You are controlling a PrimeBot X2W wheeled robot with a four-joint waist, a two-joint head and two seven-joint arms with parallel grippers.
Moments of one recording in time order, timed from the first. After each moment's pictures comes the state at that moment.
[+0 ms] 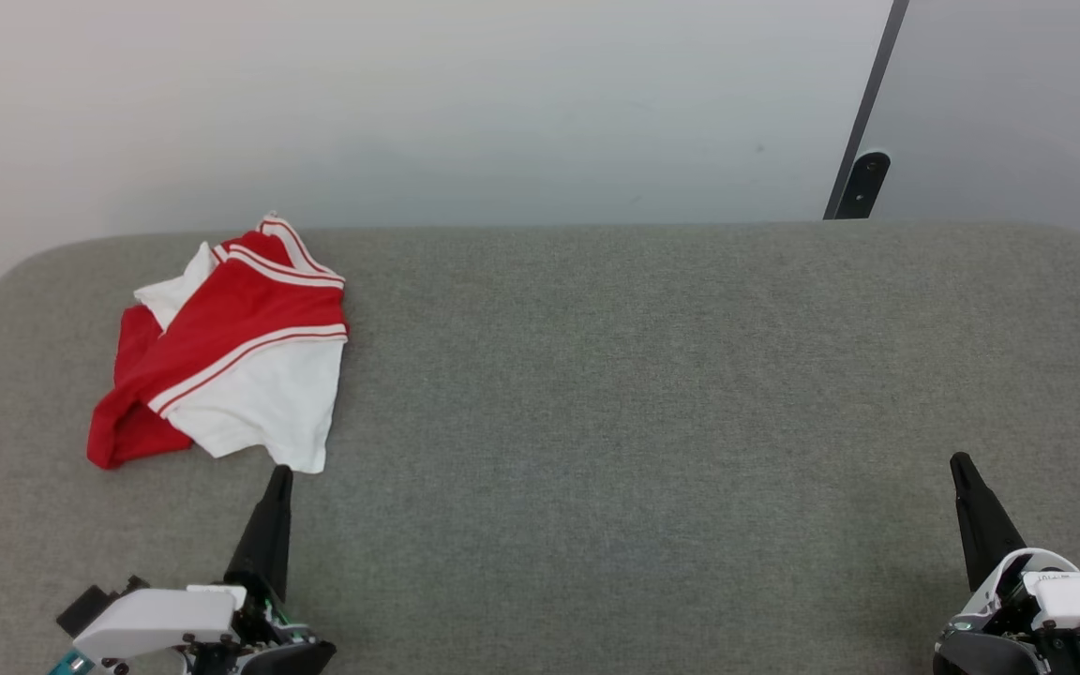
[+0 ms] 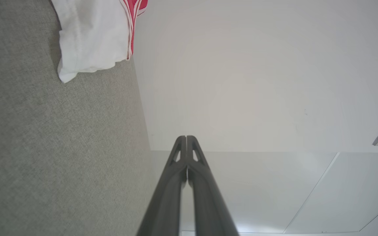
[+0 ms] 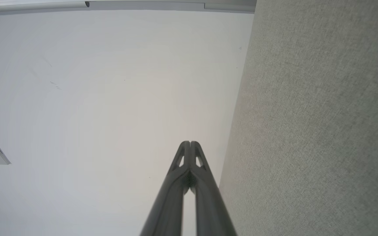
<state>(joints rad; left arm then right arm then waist) -0.11 0.05 0.11 0.25 -1.61 -0.13 0.11 -0.11 -0.05 -0.12 0.25 1.61 0.13 0.11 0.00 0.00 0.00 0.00</state>
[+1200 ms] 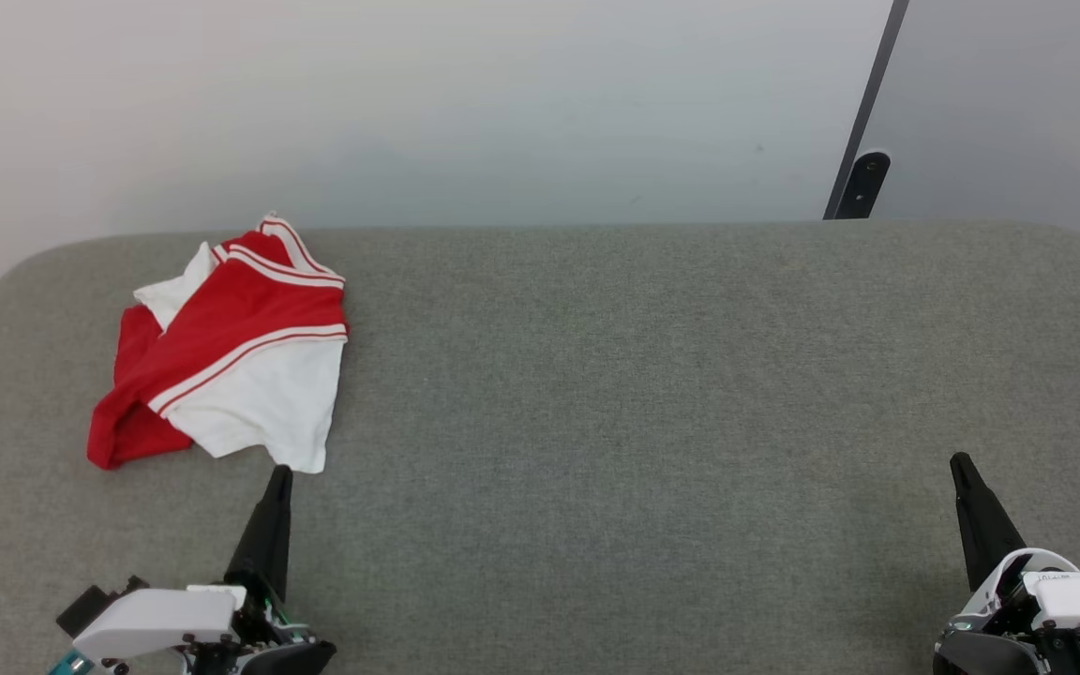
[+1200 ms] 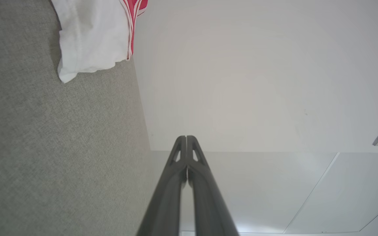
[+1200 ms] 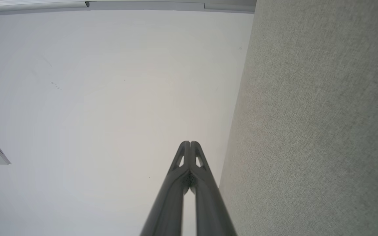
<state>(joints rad) -0.11 0.05 0.11 0.25 -1.61 -0.13 0.11 -0.11 -0.05 -0.12 0.25 1.61 0.13 0.11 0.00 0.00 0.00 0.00</state>
